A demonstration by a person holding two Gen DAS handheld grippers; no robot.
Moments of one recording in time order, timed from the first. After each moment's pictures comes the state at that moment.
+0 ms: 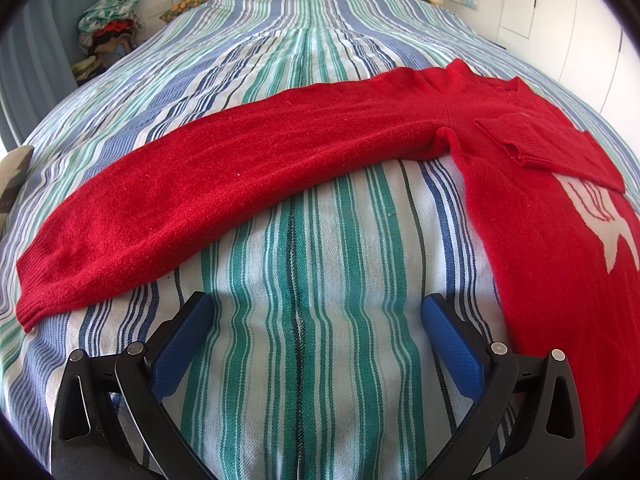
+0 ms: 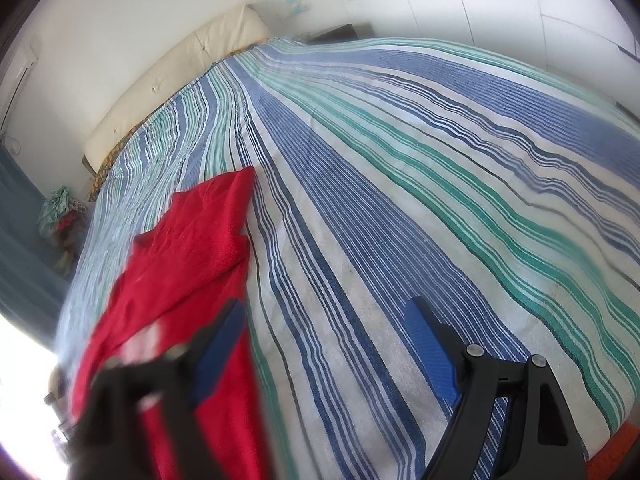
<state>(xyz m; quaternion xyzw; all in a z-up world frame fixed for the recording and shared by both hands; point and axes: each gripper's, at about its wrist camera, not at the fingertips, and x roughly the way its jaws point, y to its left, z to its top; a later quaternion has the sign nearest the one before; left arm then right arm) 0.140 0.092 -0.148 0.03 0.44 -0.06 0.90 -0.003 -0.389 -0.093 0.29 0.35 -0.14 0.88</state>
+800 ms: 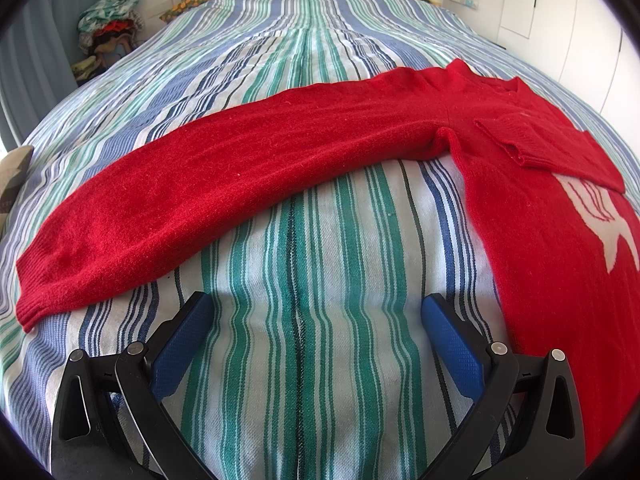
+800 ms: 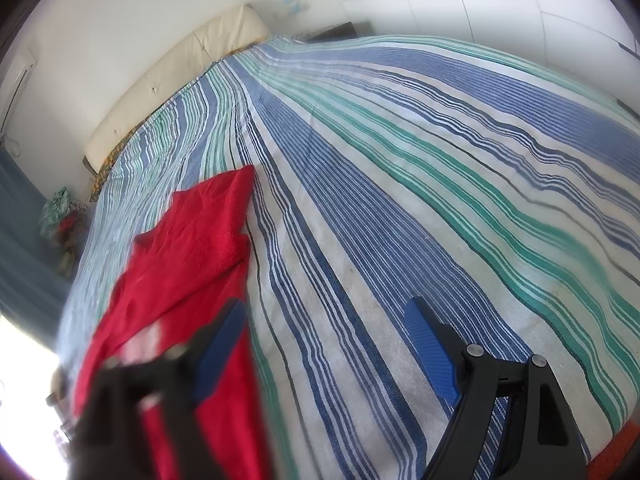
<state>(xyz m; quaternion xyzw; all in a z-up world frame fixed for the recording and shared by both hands) 0.140 0.092 -0.148 0.03 0.44 -0.06 0.90 -0.002 -0.390 -0.095 0.29 0.36 -0.14 0.88</state>
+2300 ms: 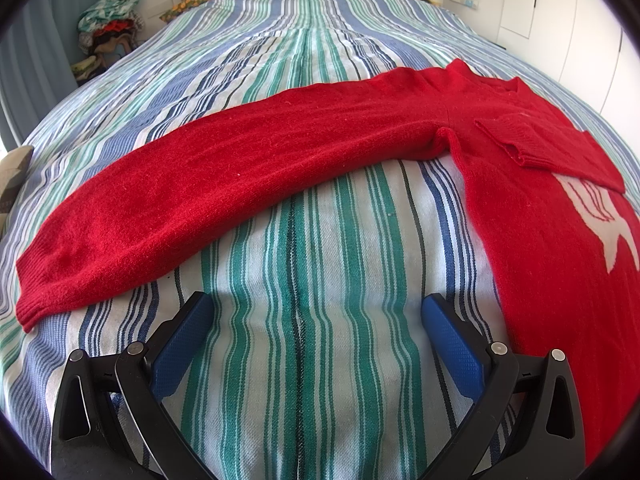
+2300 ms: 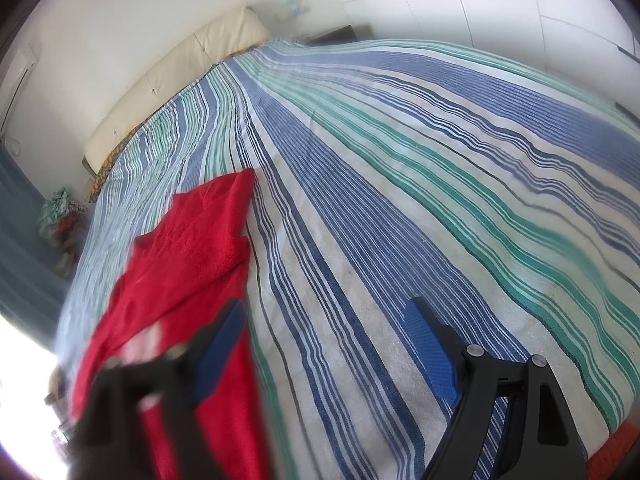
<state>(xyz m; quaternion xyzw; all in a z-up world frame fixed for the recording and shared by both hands) 0.139 0.092 -0.148 0.03 0.44 -0.06 0.90 -0.004 -0.390 -0.092 0.29 0.35 -0.15 0.88</state>
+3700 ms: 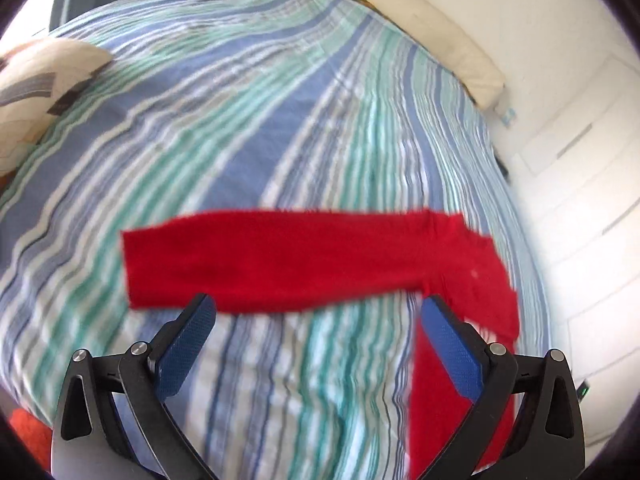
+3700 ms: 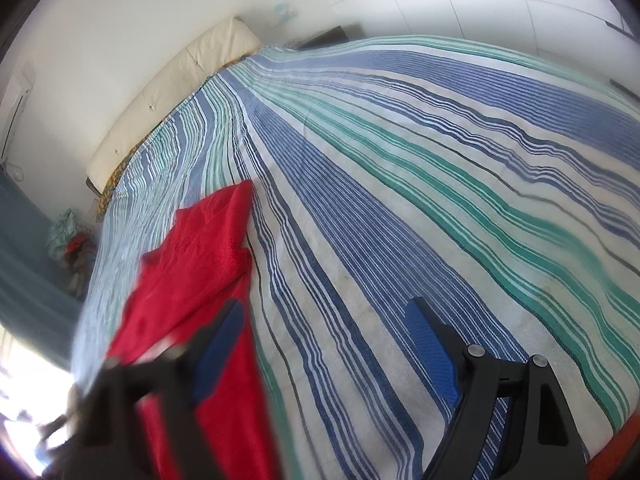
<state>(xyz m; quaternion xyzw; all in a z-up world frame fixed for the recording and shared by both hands) 0.127 0.271 -0.037 -0.27 0.43 -0.05 0.86 -0.009 -0.399 -0.092 0.33 0.34 -0.14 0.87</state>
